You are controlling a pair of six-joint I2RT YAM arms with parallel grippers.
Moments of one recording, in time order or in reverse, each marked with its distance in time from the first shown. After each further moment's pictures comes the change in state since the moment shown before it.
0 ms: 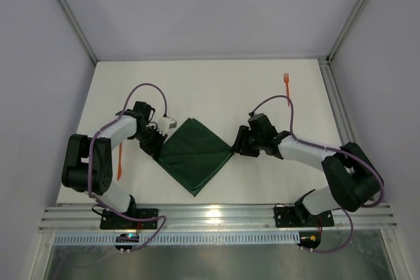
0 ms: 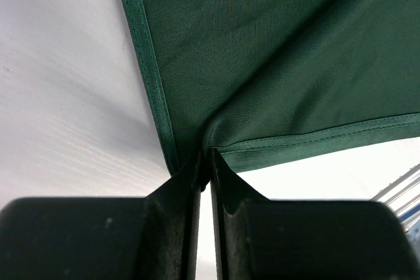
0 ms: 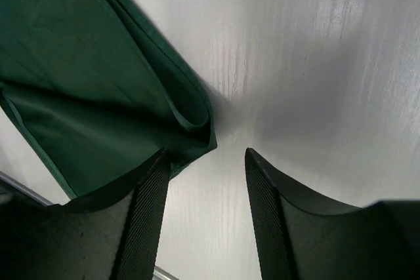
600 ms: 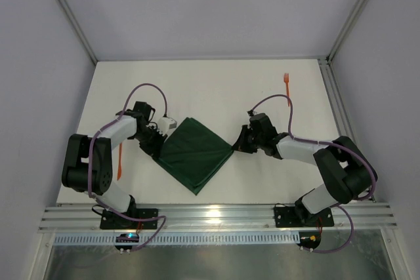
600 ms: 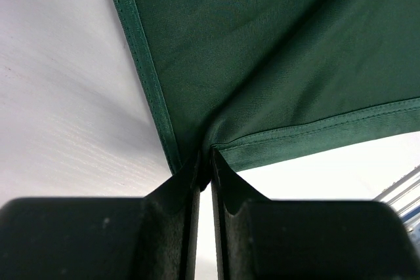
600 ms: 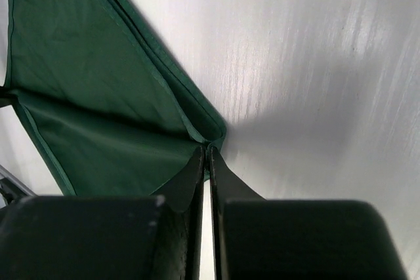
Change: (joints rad) left arm 0.000 0.000 0.000 -0.002 -0.007 0.006; right arm -0.037 0.082 -0.043 0.208 -0.060 -0.035
